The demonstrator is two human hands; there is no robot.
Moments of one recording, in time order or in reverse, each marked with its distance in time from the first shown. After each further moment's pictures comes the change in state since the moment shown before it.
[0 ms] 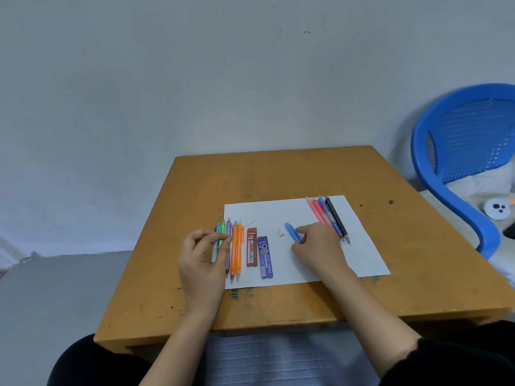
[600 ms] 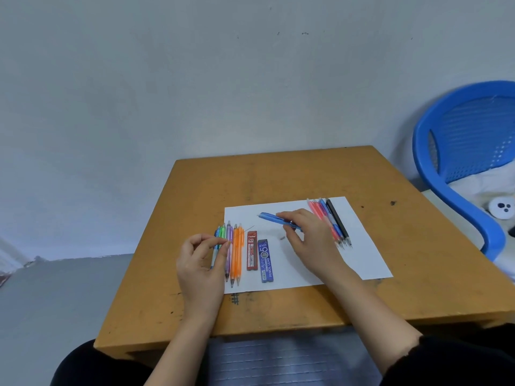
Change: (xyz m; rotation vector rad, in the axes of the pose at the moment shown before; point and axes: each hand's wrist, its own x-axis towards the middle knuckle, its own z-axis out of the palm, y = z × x) left_hand 0.001 0.001 0.000 0.014 0.020 -0.004; right_hand 0.006 -0.004 -0.001 0.186 0.207 -0.501
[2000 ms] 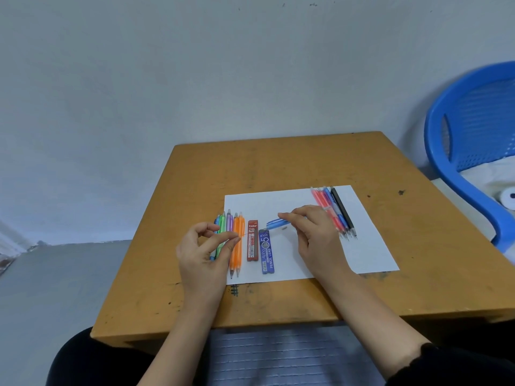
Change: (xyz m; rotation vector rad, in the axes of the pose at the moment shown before) left_hand 0.002 -0.011 0.003 0.083 -0.083 0.123; right_hand -0.017 0.022 0.018 -0.127 0.206 -0.193
